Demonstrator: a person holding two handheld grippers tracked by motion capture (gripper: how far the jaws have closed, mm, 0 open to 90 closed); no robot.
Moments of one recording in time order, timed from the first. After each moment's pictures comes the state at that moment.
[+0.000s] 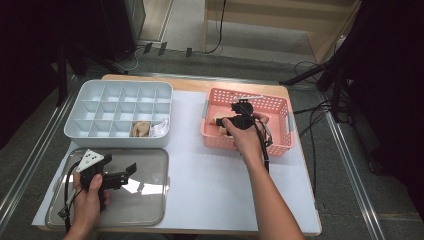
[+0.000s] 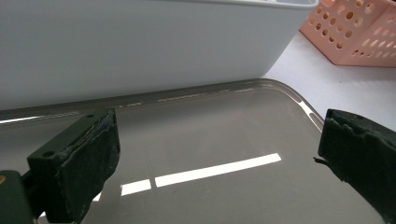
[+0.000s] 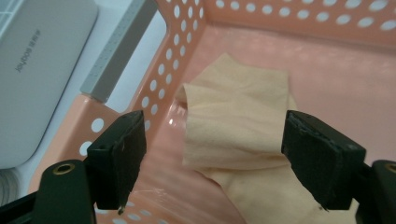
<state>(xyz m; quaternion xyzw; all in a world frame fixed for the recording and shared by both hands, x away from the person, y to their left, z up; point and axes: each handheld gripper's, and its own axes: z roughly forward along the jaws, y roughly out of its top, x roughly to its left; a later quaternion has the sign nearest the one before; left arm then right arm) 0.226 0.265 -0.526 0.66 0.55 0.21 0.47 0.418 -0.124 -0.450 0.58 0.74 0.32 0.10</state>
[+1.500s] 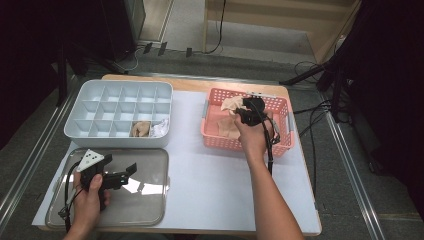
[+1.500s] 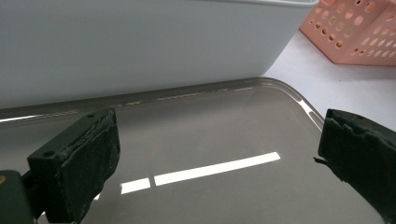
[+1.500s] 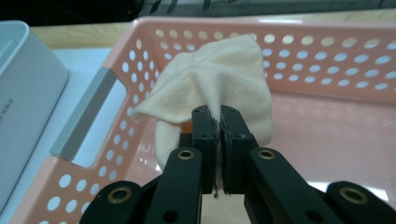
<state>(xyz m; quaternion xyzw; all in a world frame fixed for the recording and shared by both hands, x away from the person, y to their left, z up) 0.226 0.266 -0.527 0.66 0.55 0.20 0.47 0.409 -0.145 -0.428 0.61 0.67 0.37 0.20</state>
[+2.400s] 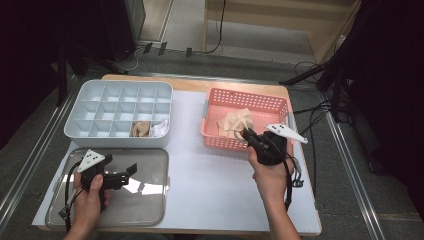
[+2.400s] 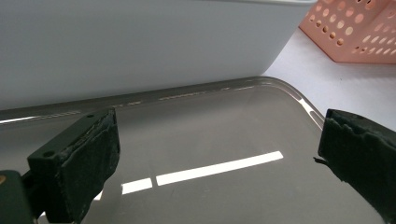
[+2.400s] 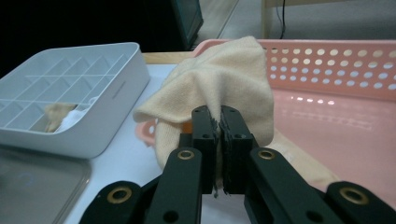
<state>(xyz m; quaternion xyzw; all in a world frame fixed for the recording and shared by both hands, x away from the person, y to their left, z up) 0.226 0.264 -0.527 0.66 0.55 0.21 0.46 0.283 -0.176 -0.402 0.53 0.66 0.48 0.21</state>
